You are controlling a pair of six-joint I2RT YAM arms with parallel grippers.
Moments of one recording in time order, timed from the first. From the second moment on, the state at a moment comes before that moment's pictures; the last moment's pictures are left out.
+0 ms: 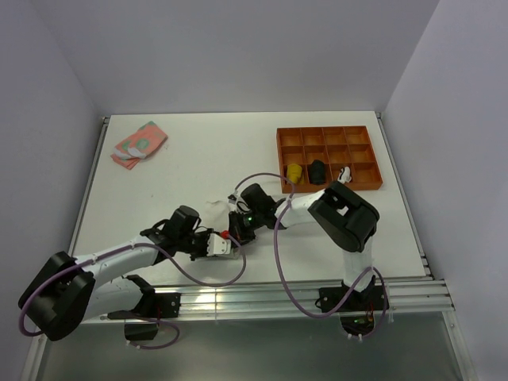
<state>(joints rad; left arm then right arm) -0.67 1.13 0.37 -0.13 0.51 0.85 0.82 1.93 0.91 0.14 -0.68 0.76</state>
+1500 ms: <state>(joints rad) -0.55 1.79 0.94 -1.04 0.79 1.00 1.22 1.22 0.49 0.17 0.41 0.46</state>
